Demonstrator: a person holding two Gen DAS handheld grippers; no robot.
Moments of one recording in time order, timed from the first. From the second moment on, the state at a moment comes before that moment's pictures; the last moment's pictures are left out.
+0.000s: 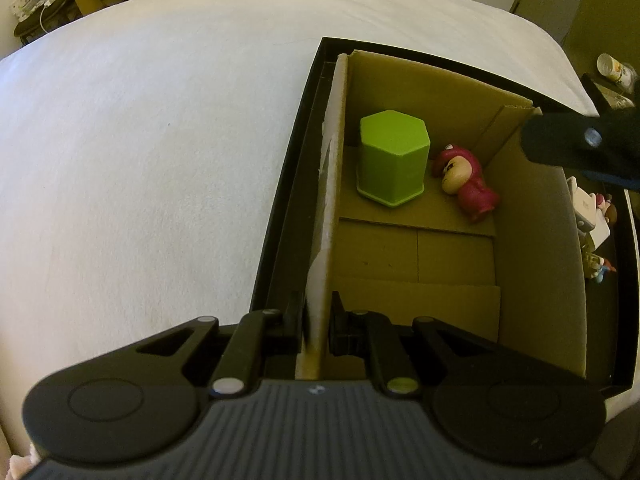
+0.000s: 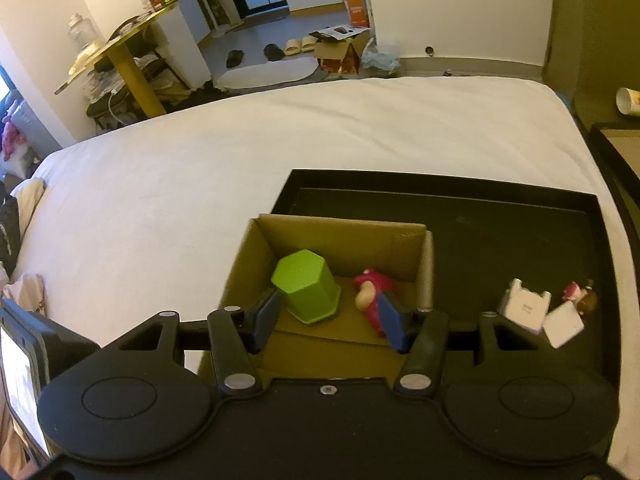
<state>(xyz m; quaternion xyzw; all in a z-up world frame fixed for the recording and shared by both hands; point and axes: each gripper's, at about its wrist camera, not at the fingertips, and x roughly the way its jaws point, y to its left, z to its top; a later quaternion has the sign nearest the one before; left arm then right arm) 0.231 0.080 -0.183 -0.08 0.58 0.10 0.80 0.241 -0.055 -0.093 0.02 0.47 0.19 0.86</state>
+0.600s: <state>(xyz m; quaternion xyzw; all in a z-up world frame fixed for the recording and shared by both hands) 0.230 0.077 -0.184 -0.07 0.58 0.10 0.80 0.219 -0.116 -0.096 0.04 0.46 0.17 0.87</state>
